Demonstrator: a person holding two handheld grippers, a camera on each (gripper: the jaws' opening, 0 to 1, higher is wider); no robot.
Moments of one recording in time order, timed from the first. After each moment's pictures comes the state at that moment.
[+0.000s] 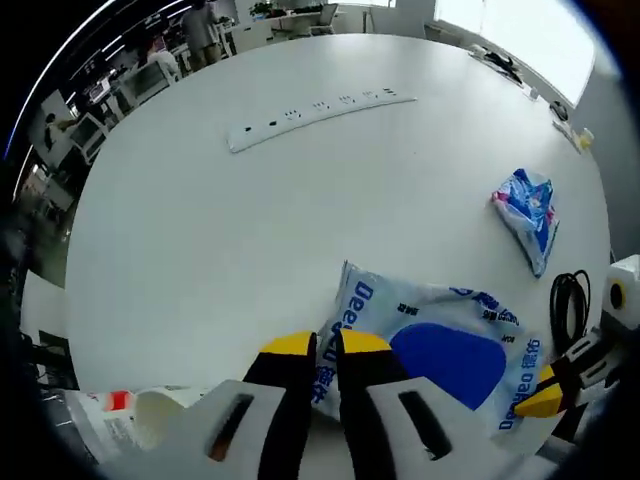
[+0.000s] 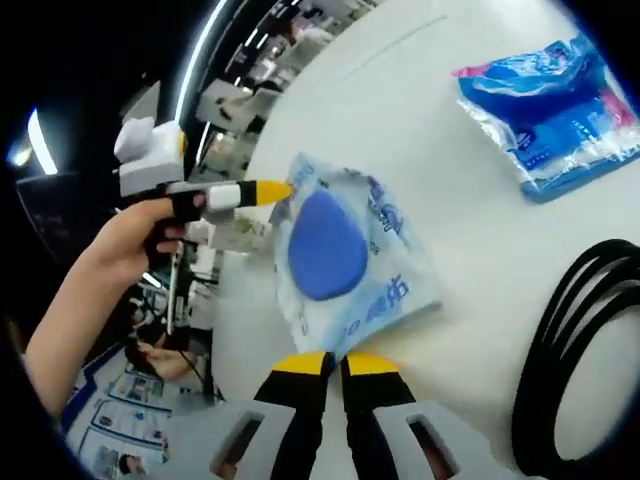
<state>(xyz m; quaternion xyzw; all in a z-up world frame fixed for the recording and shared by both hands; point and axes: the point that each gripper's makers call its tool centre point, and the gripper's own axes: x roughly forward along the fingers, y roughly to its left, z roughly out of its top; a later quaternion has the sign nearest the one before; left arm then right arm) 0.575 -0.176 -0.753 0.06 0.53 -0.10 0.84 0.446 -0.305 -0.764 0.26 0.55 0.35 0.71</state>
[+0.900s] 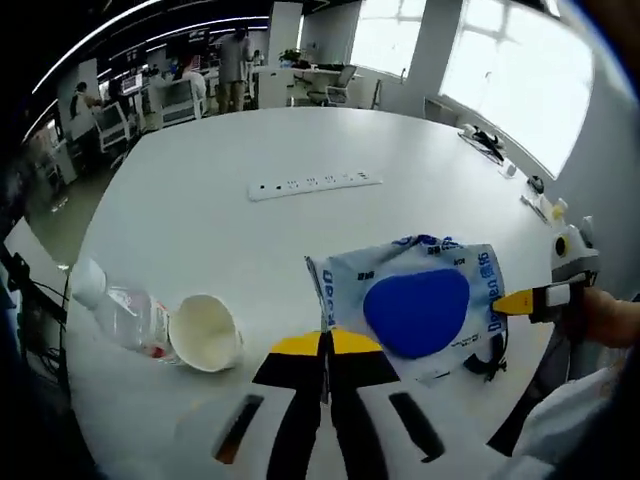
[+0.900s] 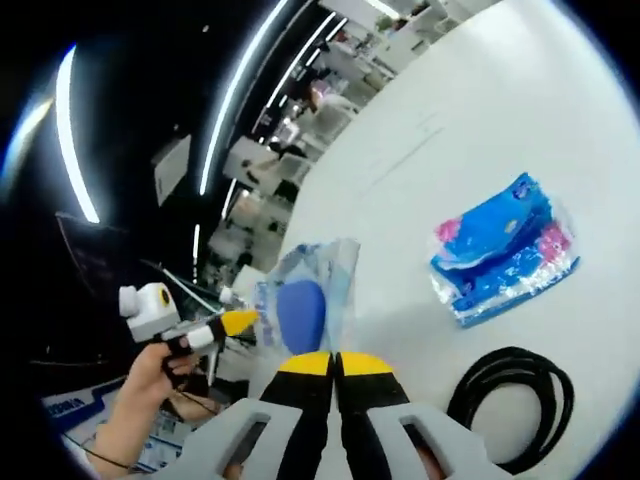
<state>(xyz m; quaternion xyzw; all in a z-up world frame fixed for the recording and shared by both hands) 0.495 -0.198 -0.632 -0.06 0.40 -0.09 0.91 0.503 -0.381 -0.651 0.34 0.42 0.36 0.76</state>
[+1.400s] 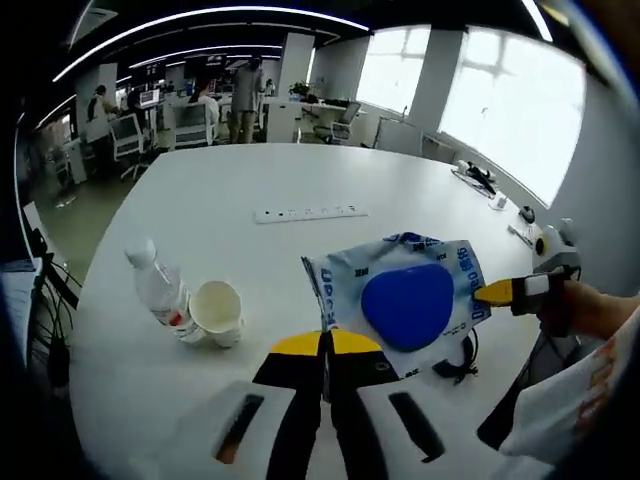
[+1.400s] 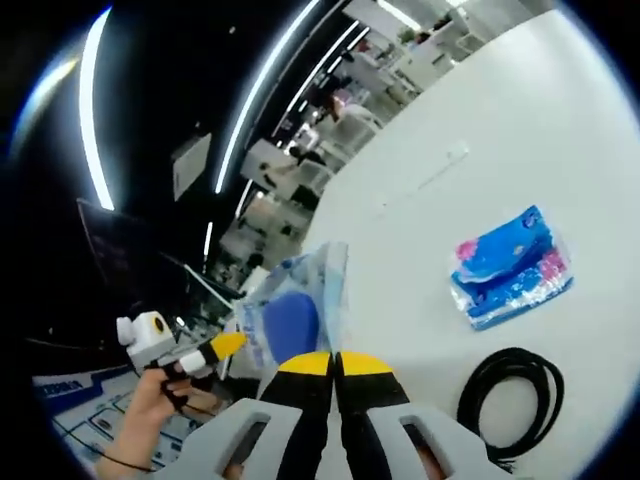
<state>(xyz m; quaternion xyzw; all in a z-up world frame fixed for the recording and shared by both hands) 0.449 -0.198 -0.590 -0.07 0.34 -0.08 0.93 0.484 -0.381 -0.619 0.33 0.40 0.38 0.77</state>
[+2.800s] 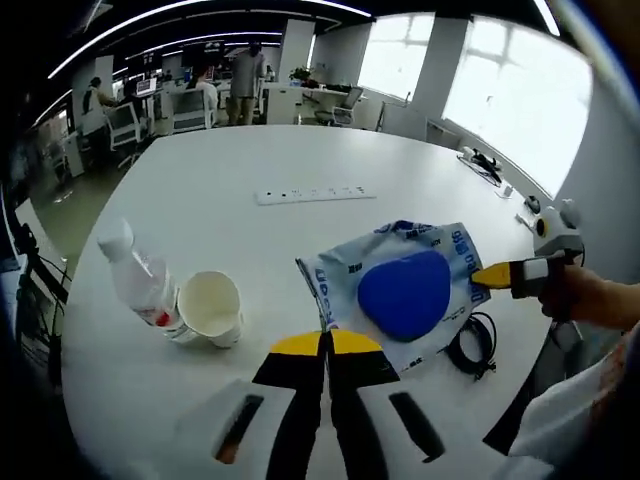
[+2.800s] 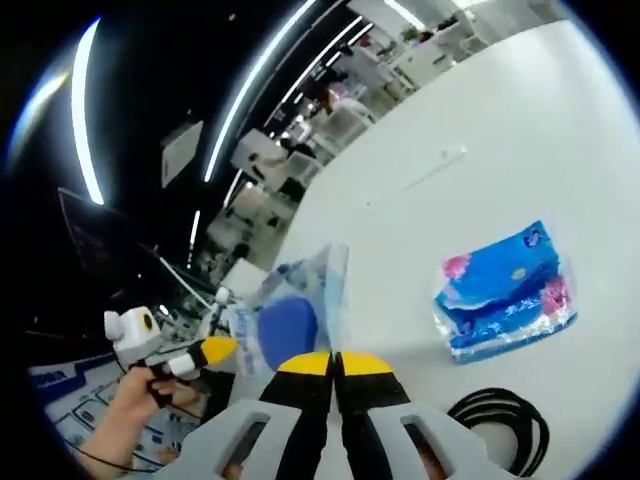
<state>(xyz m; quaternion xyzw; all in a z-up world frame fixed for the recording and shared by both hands) 0.482 -0.193 -0.639 -0.07 0.38 -0.08 0.92 0.526 -0.370 -0.659 0.28 0.41 0.37 0.78</state>
